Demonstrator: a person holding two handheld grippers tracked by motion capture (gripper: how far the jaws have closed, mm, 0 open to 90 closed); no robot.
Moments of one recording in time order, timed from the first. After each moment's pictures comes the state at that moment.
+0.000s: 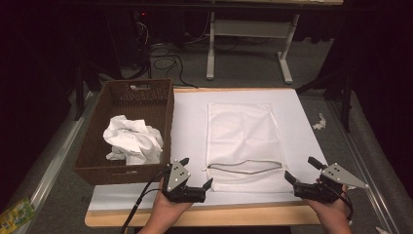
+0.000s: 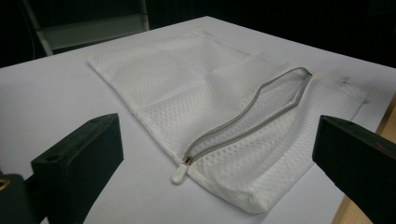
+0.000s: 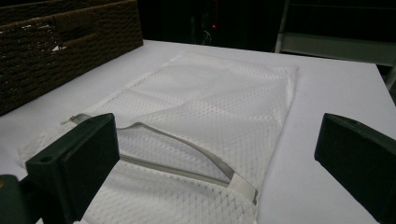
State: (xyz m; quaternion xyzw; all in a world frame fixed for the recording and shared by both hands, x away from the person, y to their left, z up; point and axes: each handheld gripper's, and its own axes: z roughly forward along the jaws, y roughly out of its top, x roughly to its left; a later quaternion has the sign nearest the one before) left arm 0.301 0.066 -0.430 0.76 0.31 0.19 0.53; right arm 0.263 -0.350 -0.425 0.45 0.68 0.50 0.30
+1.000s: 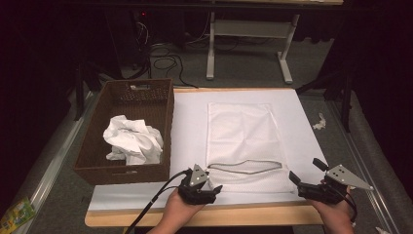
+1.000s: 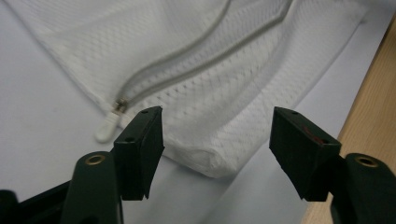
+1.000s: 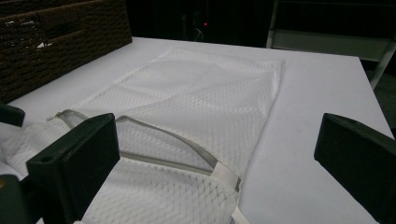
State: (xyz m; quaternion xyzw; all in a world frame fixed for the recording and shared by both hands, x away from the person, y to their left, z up) left arm 0.313 0.023 -0.474 0.85 0.29 0.10 0.43; right arm 0.260 -0.361 -0.429 0.47 0.67 0.49 0.30
